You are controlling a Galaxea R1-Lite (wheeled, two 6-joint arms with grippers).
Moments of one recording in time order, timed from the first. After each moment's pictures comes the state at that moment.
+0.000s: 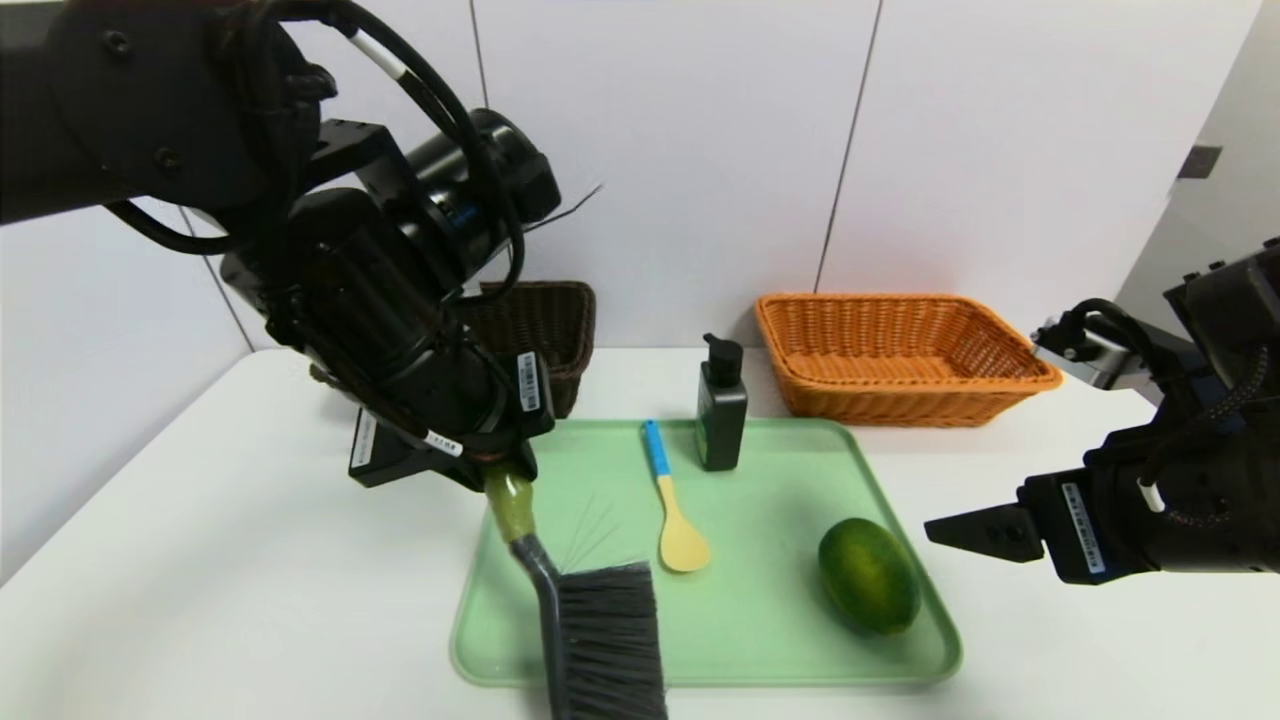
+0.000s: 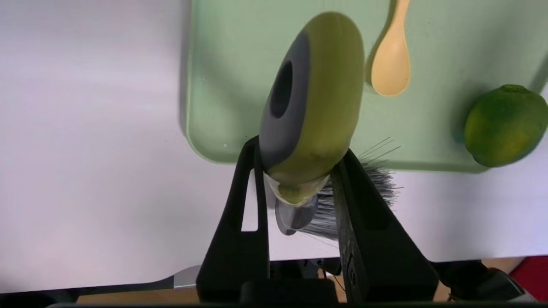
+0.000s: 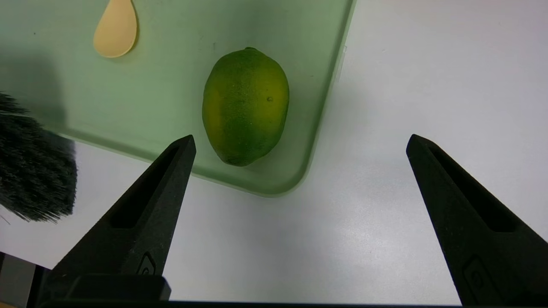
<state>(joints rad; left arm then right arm) -0.67 1.85 -1.90 1.17 0.04 -0.87 0.45 1.37 -1.00 0.47 -0.03 0.20</state>
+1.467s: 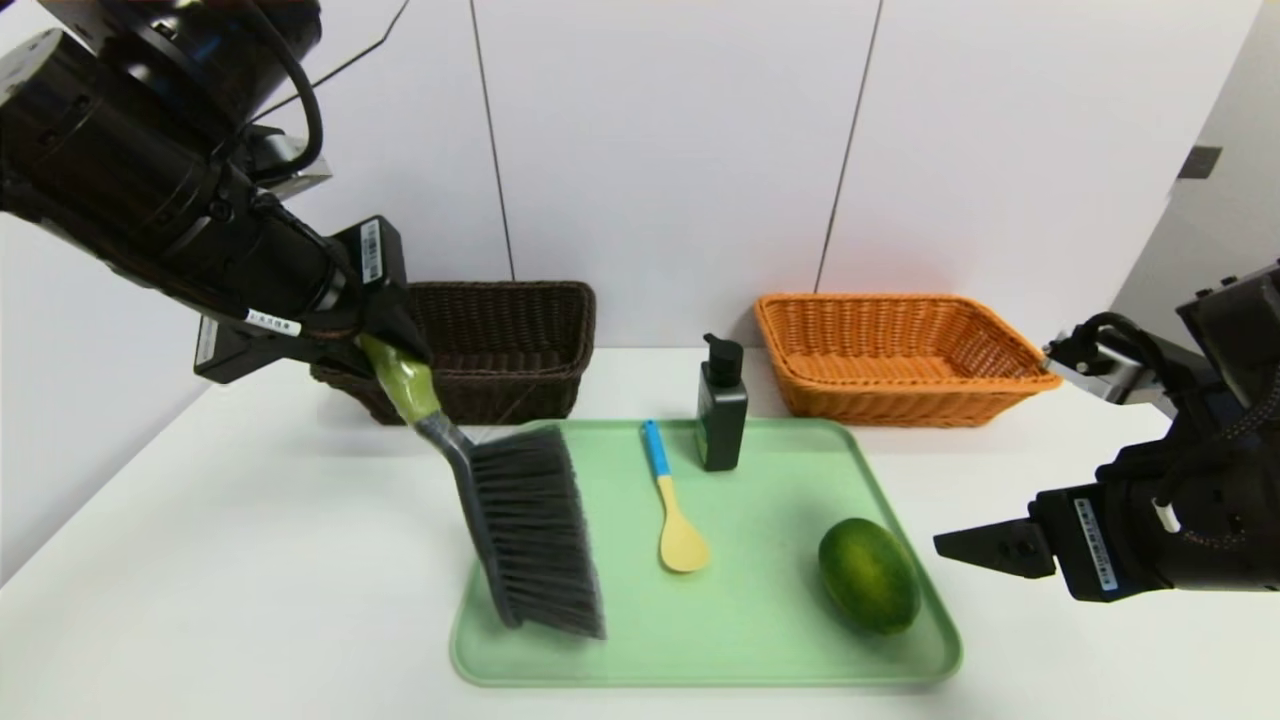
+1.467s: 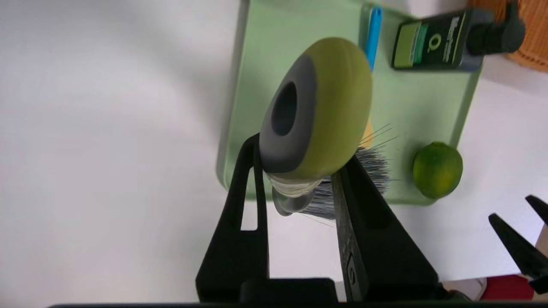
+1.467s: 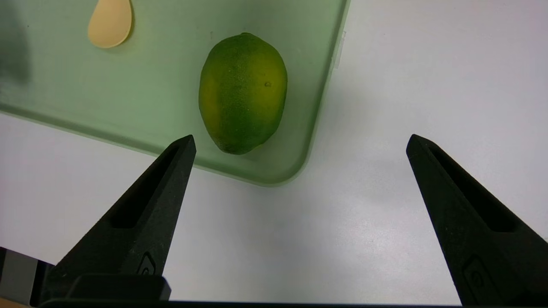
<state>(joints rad) -0.44 1.71 -1.98 1.13 0.01 -0.73 0.46 1.35 -0.97 0.48 -0.04 0.22</state>
